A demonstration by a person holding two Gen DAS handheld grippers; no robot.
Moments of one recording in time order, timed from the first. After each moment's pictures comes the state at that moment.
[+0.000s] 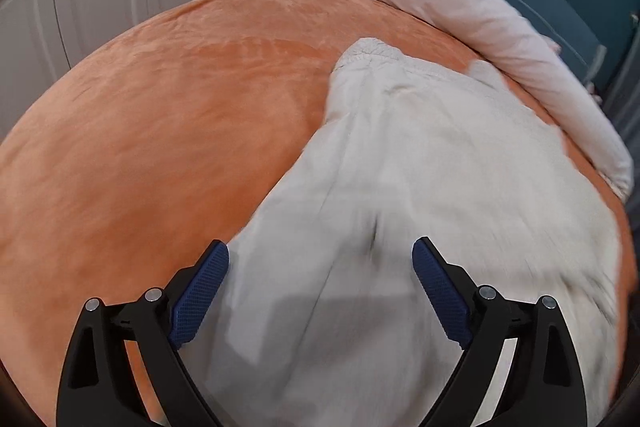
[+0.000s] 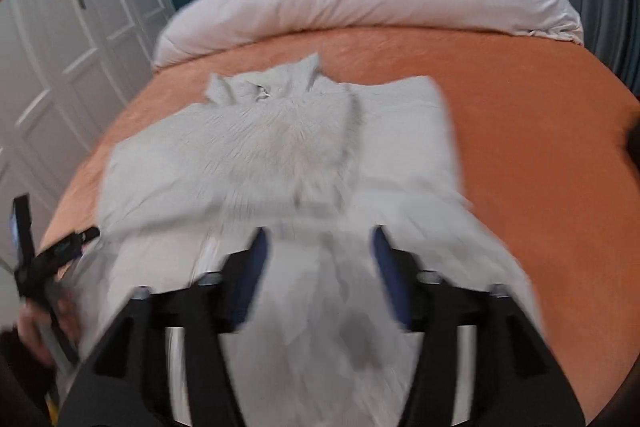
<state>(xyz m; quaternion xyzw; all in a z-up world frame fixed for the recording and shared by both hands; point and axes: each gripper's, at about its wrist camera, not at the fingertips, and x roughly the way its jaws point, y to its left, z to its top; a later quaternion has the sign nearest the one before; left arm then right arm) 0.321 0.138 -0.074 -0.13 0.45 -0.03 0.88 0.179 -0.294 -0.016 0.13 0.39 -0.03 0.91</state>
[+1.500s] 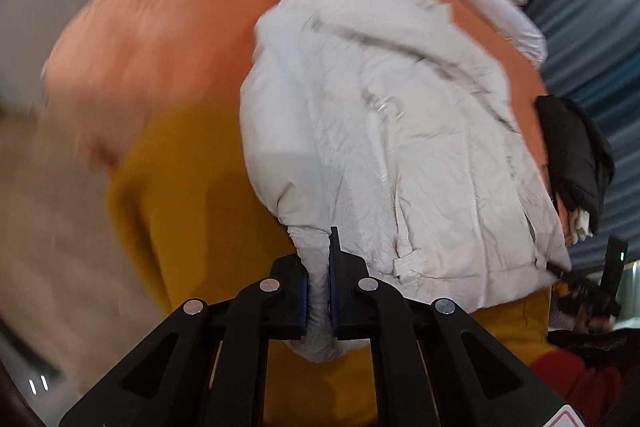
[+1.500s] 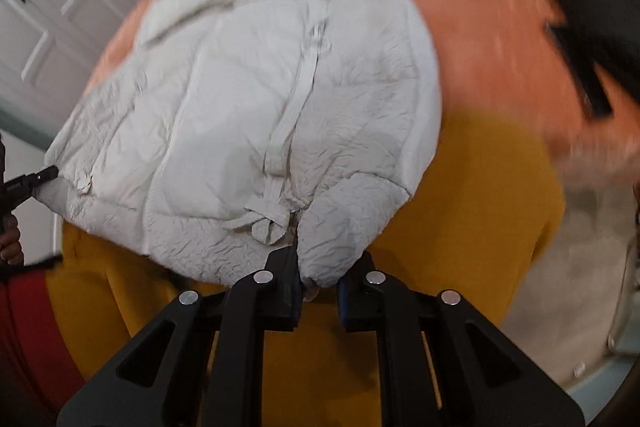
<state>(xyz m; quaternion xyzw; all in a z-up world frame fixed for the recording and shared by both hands) -0.108 0.217 -0.001 -0.12 0.59 -0.14 0.78 -0.227 -0.276 -0.021 0.13 0.59 0.02 0.80</state>
